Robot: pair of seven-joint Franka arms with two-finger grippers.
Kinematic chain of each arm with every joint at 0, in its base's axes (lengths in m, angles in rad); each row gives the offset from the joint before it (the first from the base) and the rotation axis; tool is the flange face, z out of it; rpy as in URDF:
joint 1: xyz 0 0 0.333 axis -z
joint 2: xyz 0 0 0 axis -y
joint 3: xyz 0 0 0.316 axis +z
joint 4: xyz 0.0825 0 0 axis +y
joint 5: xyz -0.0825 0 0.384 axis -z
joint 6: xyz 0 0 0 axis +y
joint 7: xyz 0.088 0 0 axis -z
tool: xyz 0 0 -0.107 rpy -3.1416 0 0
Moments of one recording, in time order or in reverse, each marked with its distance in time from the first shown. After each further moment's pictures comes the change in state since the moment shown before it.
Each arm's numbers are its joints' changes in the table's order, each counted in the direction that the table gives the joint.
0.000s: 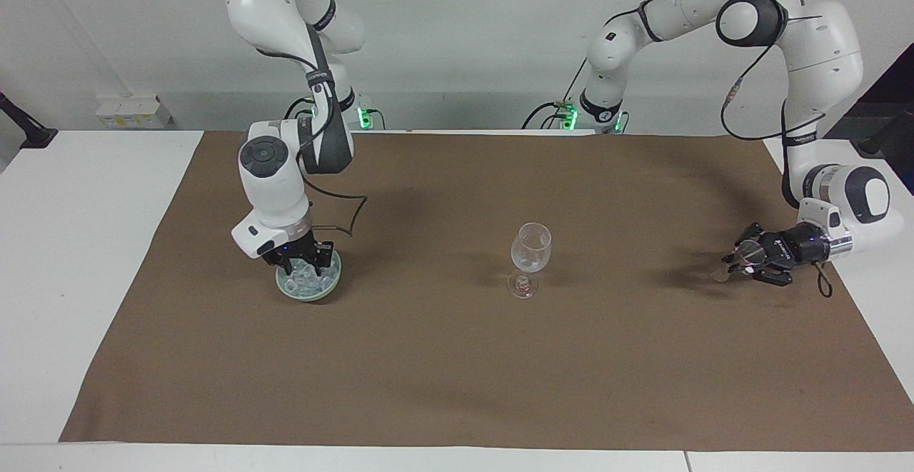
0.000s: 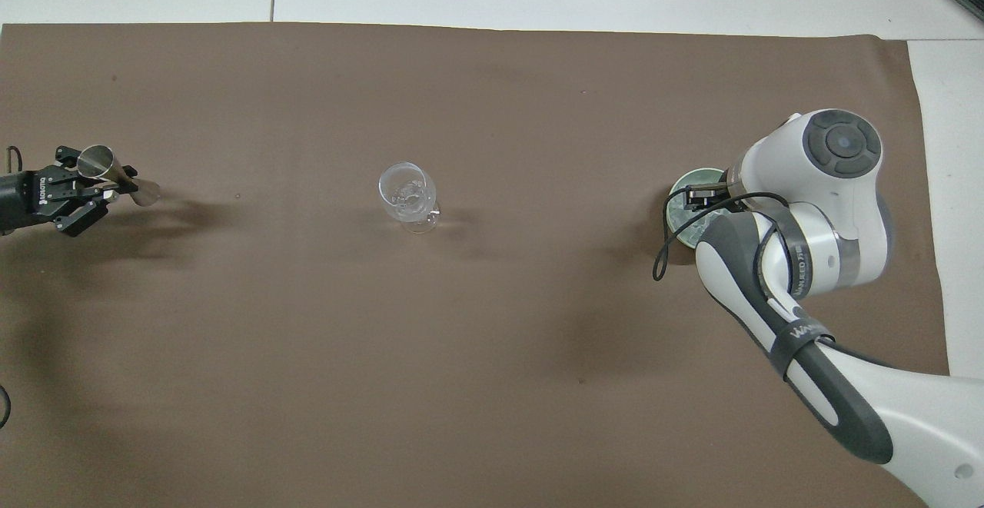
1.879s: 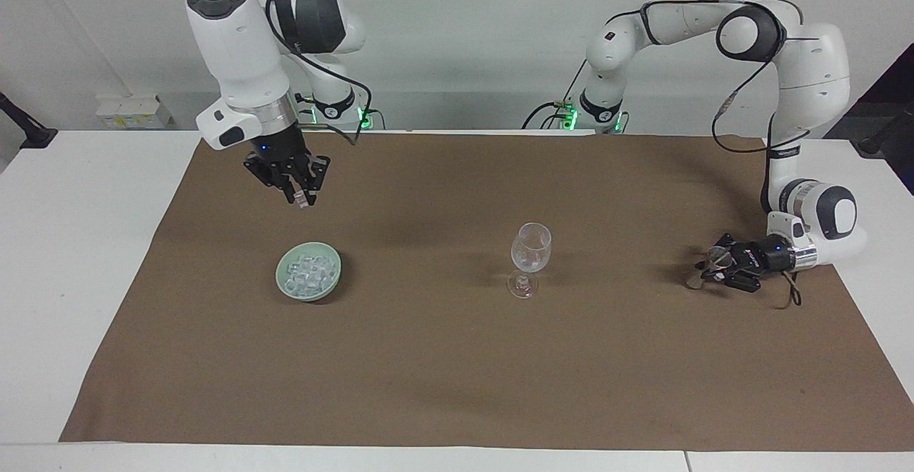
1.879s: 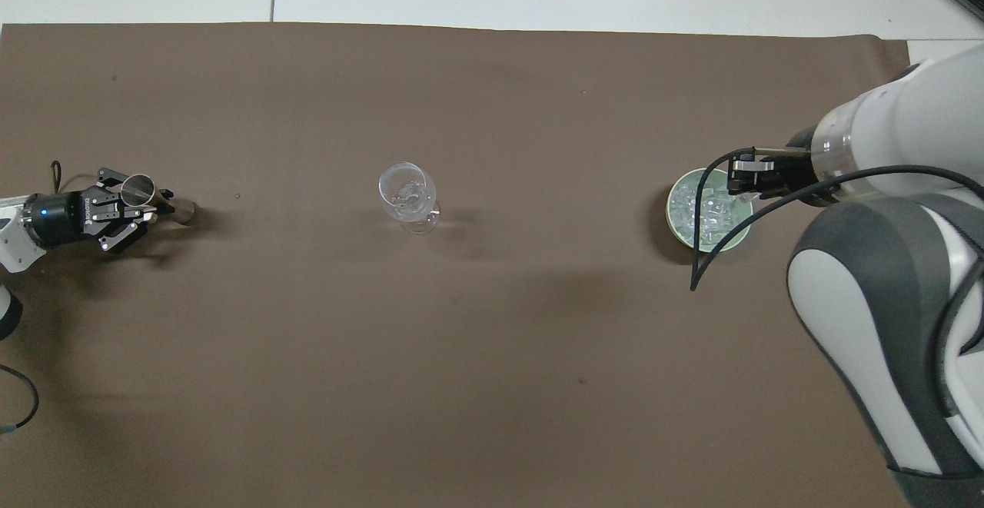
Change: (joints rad) left arm 0.026 -0.068 0.021 0.037 -0.030 -0.013 0.192; right arm -0.010 0.236 0.076 -0.253 -0.161 0.422 0.095
